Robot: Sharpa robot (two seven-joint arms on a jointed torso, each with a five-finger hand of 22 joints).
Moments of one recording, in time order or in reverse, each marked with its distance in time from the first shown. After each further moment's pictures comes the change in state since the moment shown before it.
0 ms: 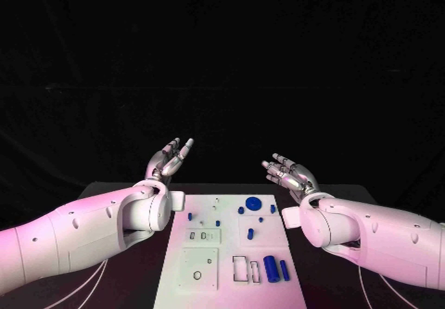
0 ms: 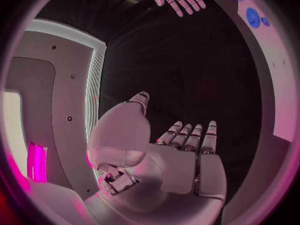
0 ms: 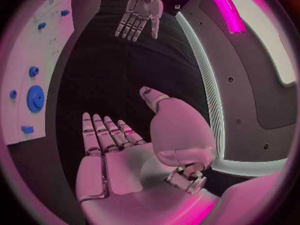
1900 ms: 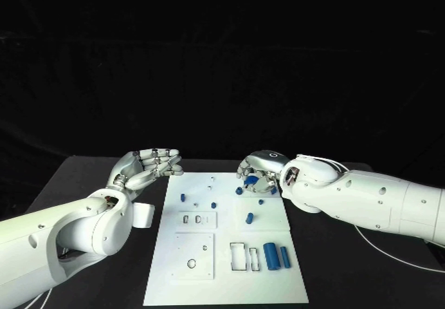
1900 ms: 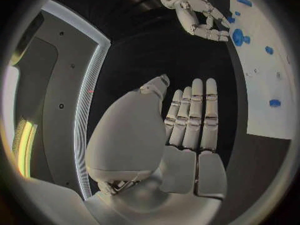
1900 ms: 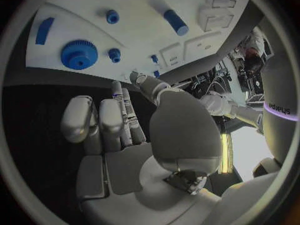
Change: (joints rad) left arm 0.016 -0.236 0.004 0.306 -0.071 0.127 -0.008; left_hand 0.427 -0.174 0.182 -0.031 0.000 0.743 0.082 0.225 0.126 0.947 -0.001 0.108 0.048 0.944 -0.081 0.366 0.264 0.108 0.750 -0.068 0.403 0.169; right arm 0.128 0.058 -0.021 -0.122 -1.507 0.234 -0.426; right_hand 0.126 -0.185 0.151 -0.156 0.018 0.747 0.030 0.185 0.168 0.857 -0.164 0.030 0.064 1.132 -0.246 1.160 0.946 0.026 1.035 -0.175 1.223 1.057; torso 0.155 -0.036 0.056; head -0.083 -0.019
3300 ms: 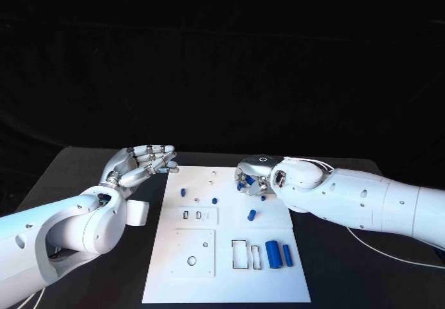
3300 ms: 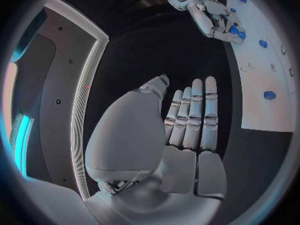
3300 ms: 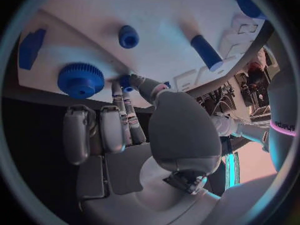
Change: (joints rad) left arm 0.018 -0.013 0.006 0.014 0.000 0.011 -0.011; left_hand -0.004 -0.004 0.003 0.003 0.000 0.000 0.000 -0.005 0.000 0.000 0.000 -0.015 0.001 -0.011 0.003 0.000 0.012 0.000 0.024 -0.002 0.038 0.017; right arm -0.017 0.051 -0.001 -0.049 -0.117 0.086 -0.081; right_hand 0.033 0.025 0.028 0.024 -0.024 0.015 -0.010 0.011 0.035 0.023 -0.011 0.032 0.017 -0.004 0.004 0.159 0.174 -0.030 0.065 0.012 0.152 0.203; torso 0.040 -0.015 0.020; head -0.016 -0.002
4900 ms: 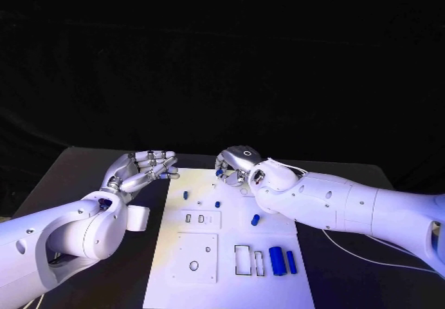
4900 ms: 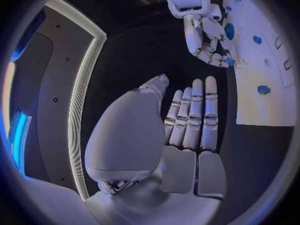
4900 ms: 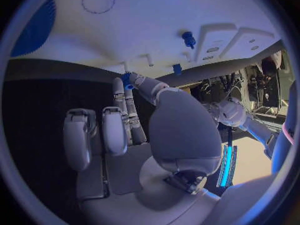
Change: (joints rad) left arm 0.003 0.009 0.000 -0.007 0.000 0.004 -0.017; left_hand -0.005 -0.005 0.003 -0.003 0.000 -0.009 0.009 -0.006 -0.001 -0.004 0.003 -0.011 0.000 -0.003 0.004 -0.004 0.007 0.000 0.000 0.000 0.015 0.010; right arm -0.008 0.176 0.007 -0.143 0.042 -0.298 -0.065; right_hand 0.014 0.049 0.043 -0.006 -0.076 0.053 -0.033 0.089 0.030 0.081 -0.033 0.040 0.046 0.002 -0.027 0.027 0.026 -0.016 0.037 -0.023 0.047 -0.001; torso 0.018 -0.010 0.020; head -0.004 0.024
